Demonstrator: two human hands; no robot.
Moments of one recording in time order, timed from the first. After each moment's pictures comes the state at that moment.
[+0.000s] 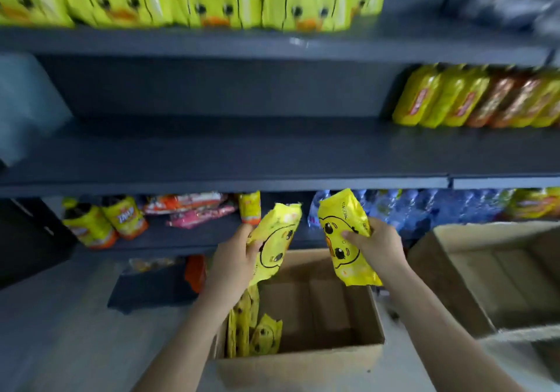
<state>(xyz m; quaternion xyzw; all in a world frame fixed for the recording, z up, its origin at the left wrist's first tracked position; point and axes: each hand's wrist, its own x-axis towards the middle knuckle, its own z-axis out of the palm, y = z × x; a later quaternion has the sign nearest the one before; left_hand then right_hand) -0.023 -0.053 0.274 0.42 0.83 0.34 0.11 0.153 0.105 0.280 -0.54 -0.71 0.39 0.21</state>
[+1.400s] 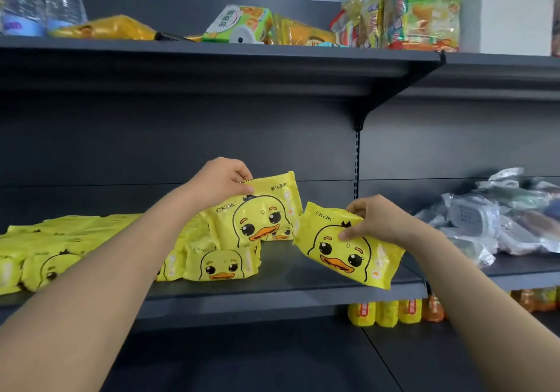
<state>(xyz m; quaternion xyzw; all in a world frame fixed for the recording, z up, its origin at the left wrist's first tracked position) -0.027 0.176 0.706 0.57 0.74 0.36 -0.08 0.208 0.326 0.659 -0.34 -0.87 0.24 0.26</state>
